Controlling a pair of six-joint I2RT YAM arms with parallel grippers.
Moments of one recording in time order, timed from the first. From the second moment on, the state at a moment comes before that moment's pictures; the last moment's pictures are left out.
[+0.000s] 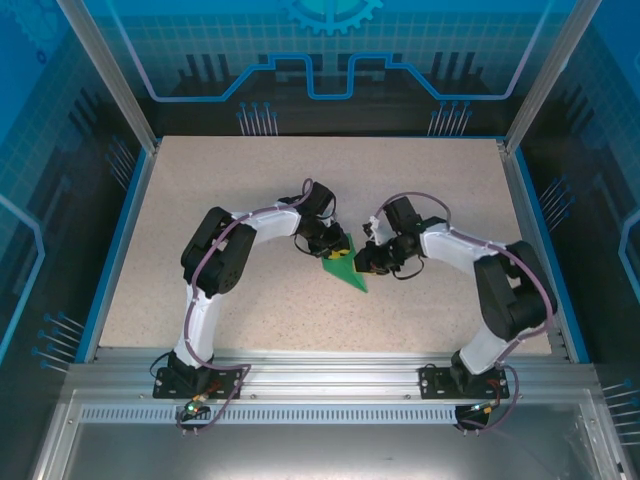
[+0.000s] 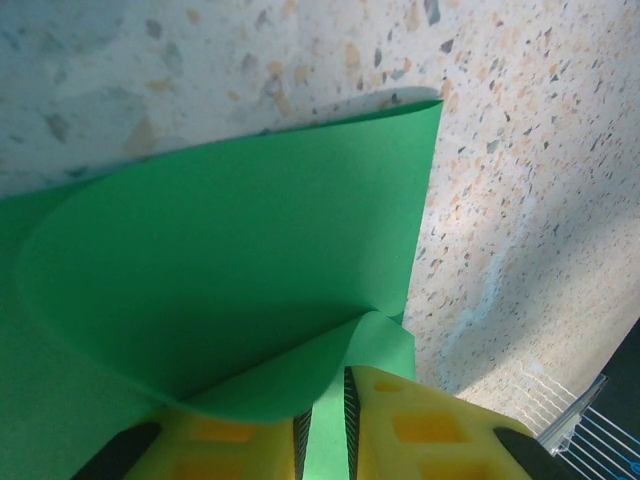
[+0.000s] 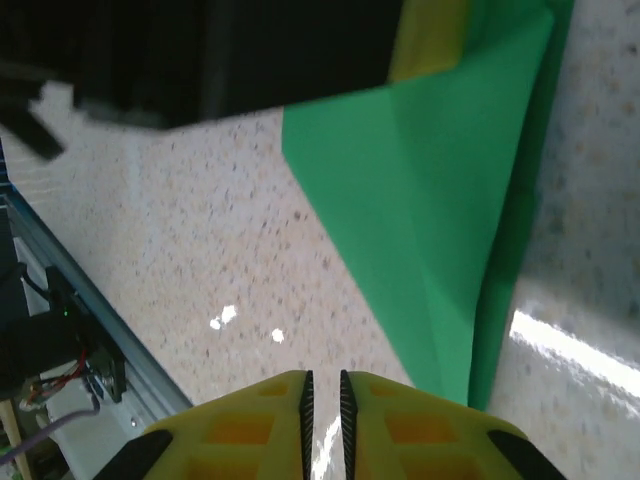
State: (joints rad) left arm -0.53 2.16 1.46 -0.48 0.53 -0.87; right arm 0.40 1.69 0.96 -0.50 -0.65 0.38
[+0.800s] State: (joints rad) left arm -0.47 2.18 1.49 -0.53 0.56 -0.80; right arm 0.43 1.84 0.98 -0.49 -0.56 0.40
